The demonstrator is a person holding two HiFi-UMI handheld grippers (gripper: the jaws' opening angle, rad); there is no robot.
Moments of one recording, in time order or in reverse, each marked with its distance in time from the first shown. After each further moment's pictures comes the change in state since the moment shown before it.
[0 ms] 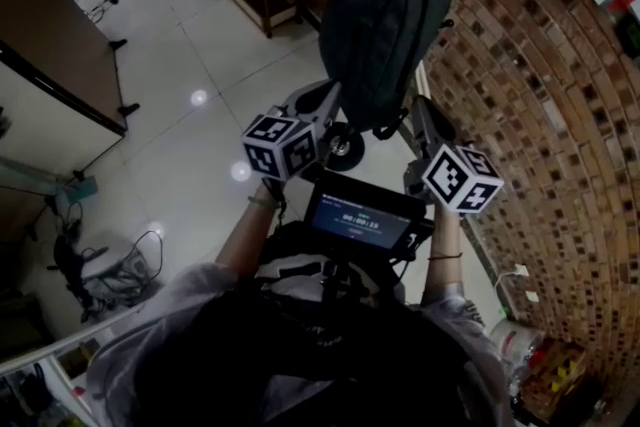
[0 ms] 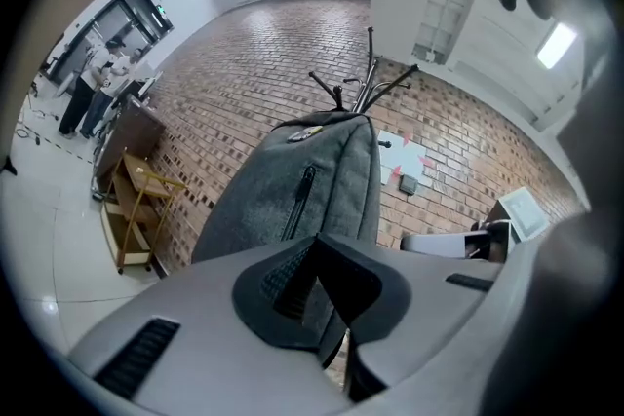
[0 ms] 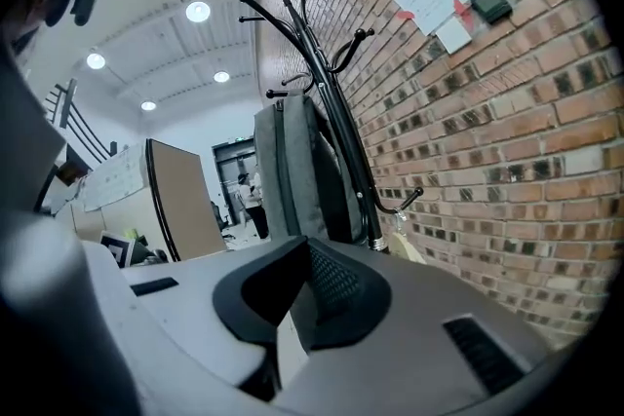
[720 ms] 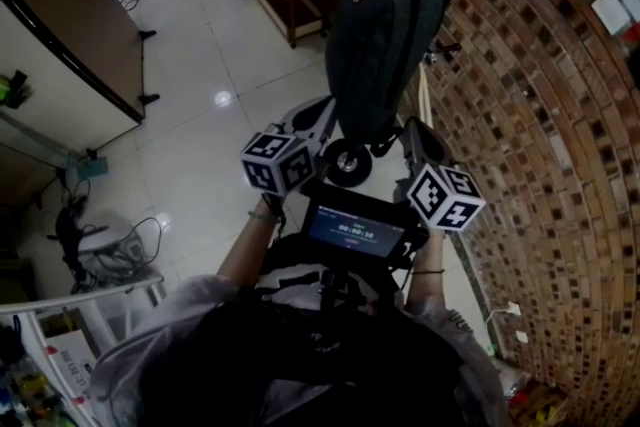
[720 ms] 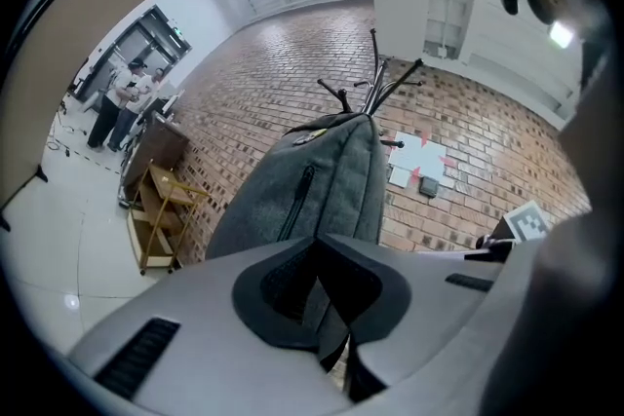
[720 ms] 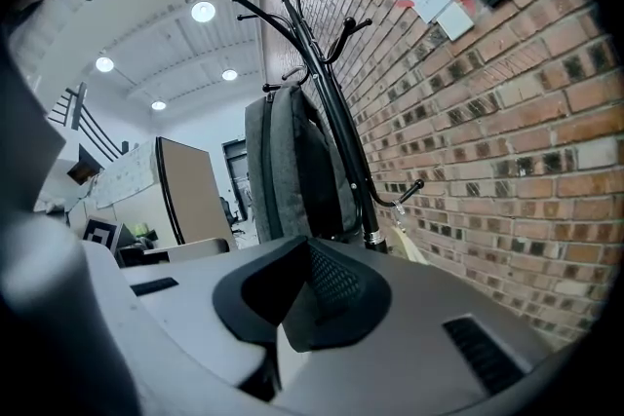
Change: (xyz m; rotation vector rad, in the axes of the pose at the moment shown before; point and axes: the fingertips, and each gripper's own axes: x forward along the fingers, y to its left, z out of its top) left arm 0.005 -0.011 -0.009 -0.001 -0.048 0.152; right arm 0.002 -0.031 -0.010 -0.023 0.027 0.060
